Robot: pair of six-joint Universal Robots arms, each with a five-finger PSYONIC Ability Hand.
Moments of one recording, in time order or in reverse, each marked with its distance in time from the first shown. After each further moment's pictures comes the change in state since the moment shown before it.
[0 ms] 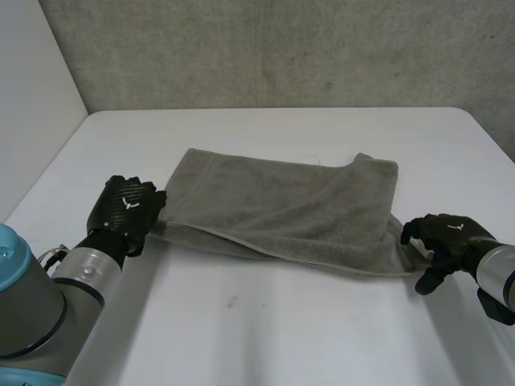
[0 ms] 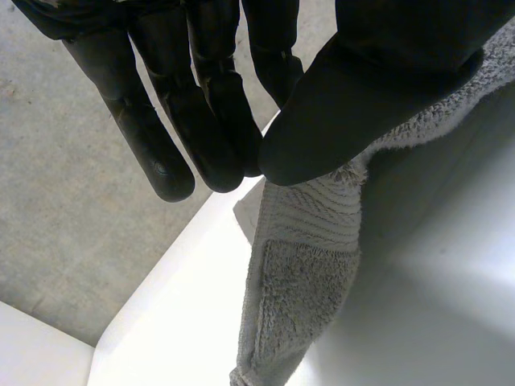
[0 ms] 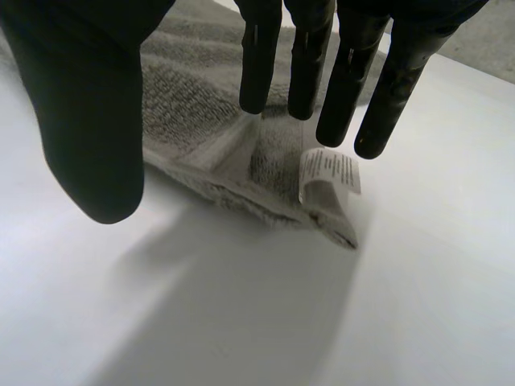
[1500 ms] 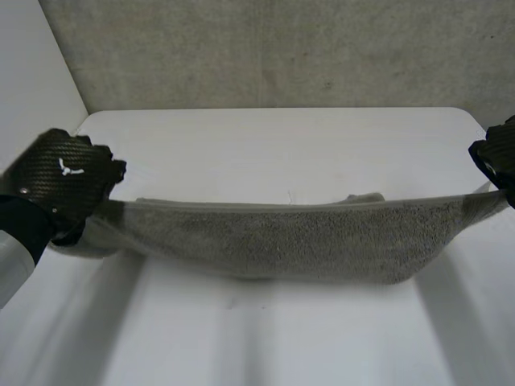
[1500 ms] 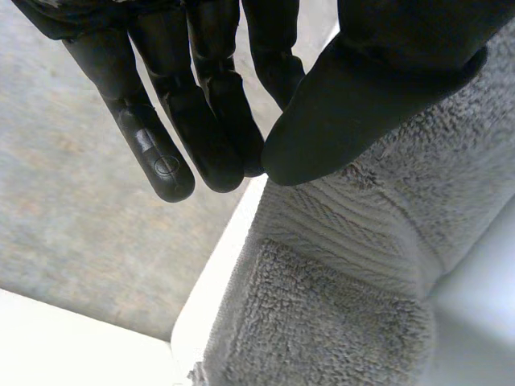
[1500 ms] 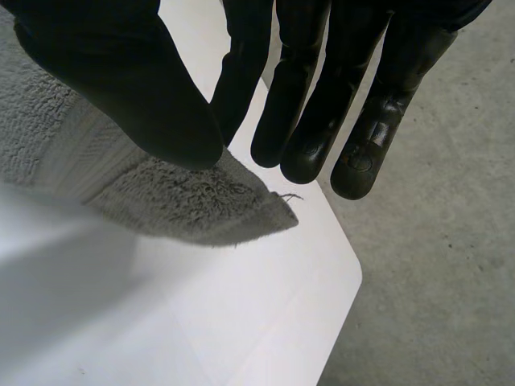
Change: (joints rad) left arm 0.022 0.452 0.206 -0.714 0.009 0.185; right arm 0.004 -0.447 -0.322 0.526 0.033 -0.525; left_hand 0.000 0.000 0.000 0.000 0.000; right_hand 0.538 0.688 0.686 0.695 0.678
